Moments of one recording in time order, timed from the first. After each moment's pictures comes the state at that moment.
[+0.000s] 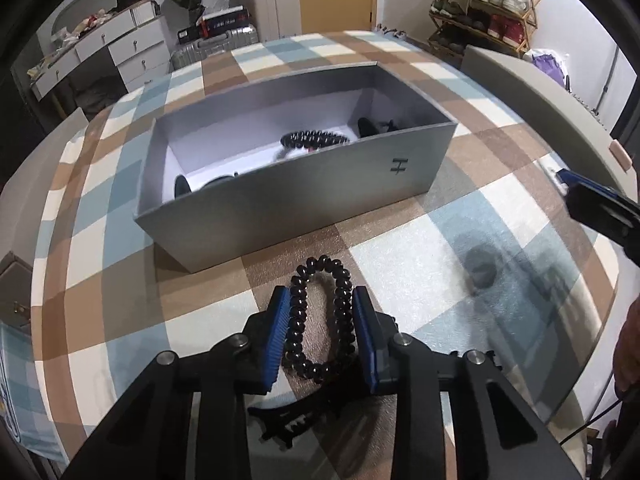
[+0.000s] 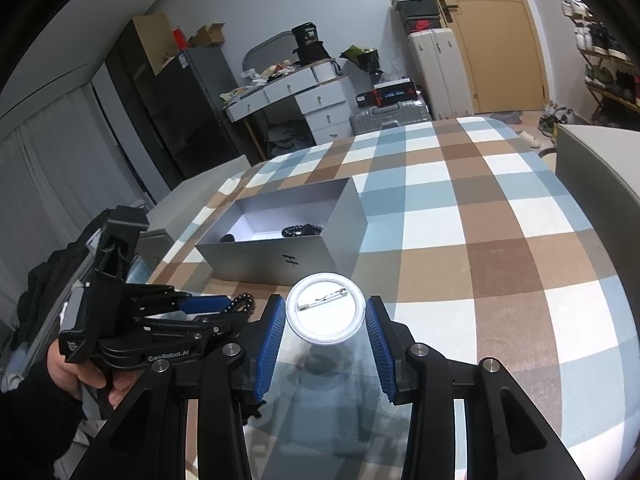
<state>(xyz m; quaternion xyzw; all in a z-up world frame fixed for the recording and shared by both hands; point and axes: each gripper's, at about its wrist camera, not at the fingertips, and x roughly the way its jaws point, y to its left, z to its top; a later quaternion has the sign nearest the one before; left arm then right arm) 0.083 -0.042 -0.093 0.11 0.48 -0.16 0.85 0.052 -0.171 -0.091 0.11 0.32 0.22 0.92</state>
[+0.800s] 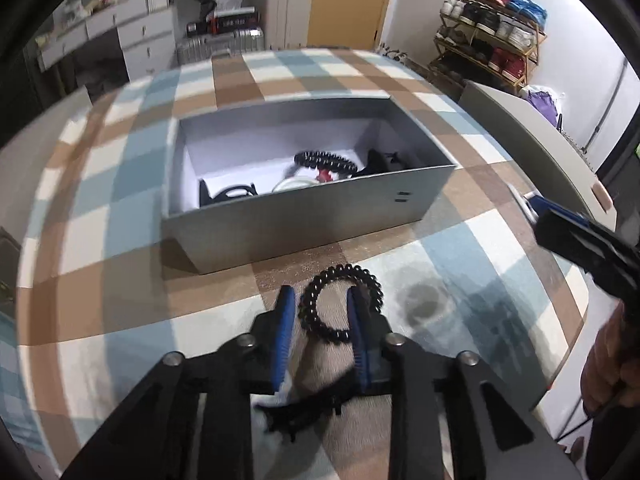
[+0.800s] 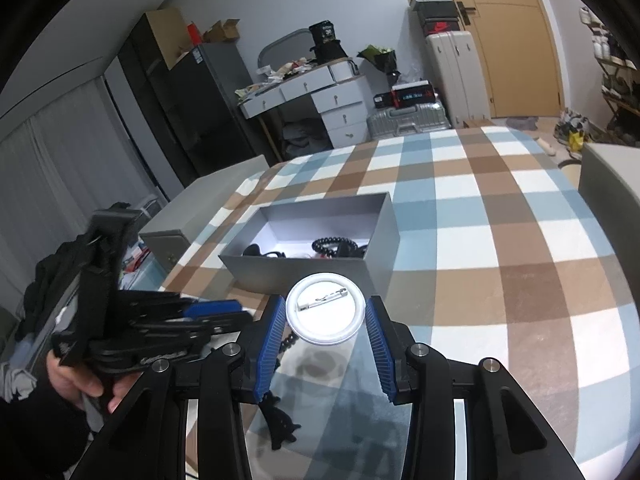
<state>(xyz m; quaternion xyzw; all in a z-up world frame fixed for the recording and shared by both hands) 0.099 -0.023 -0.089 0.03 0.49 -0.18 0.85 0.065 -0.143 -0.081 0.10 0.32 0.24 0.91</state>
